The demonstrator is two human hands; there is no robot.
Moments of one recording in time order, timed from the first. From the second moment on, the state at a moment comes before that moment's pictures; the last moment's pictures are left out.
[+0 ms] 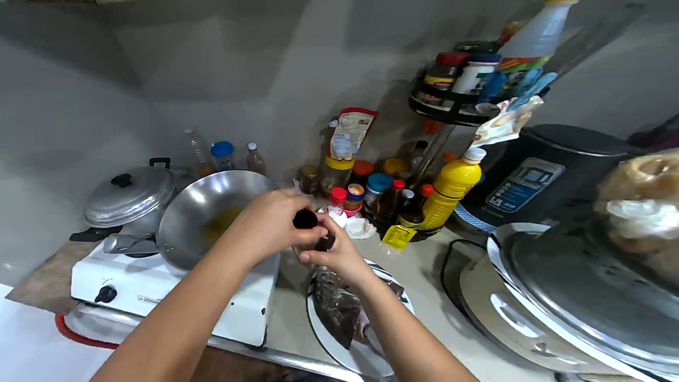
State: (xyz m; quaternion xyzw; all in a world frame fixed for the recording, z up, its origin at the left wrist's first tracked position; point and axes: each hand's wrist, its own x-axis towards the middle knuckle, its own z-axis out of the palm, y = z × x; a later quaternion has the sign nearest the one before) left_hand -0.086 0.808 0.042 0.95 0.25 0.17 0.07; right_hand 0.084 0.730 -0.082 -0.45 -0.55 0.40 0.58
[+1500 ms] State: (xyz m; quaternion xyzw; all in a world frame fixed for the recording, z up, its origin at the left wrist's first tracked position) left_hand 0.210 0.777 -0.195 0.73 0.48 0.19 0.45; right_hand 0.308 0.230 -0.170 -0.75 -0.39 0.21 0.49
